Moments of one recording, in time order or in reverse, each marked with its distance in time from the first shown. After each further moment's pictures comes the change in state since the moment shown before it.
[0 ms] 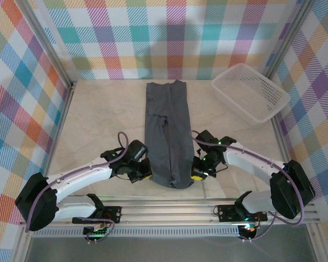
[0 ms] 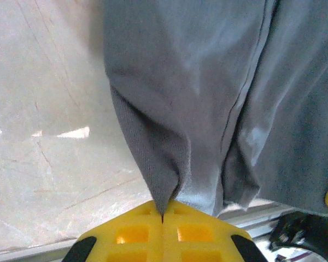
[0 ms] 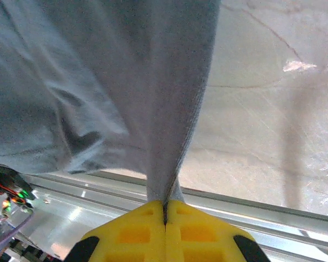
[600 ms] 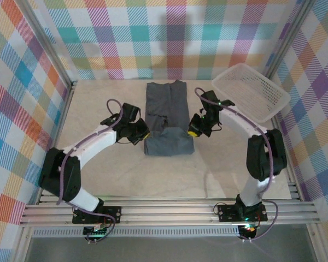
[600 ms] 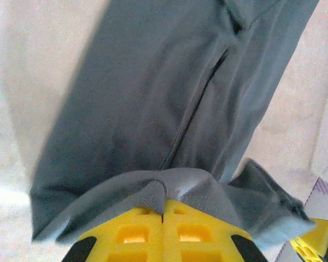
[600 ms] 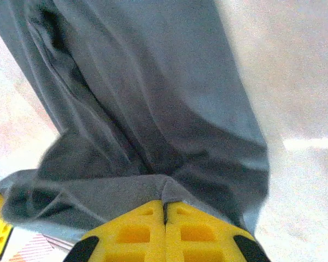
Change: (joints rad) left arm 0.337 0.368 0.401 0.114 -0.003 0.049; right arm -0.269 0.450 0.556 0.047 0.017 -0.046
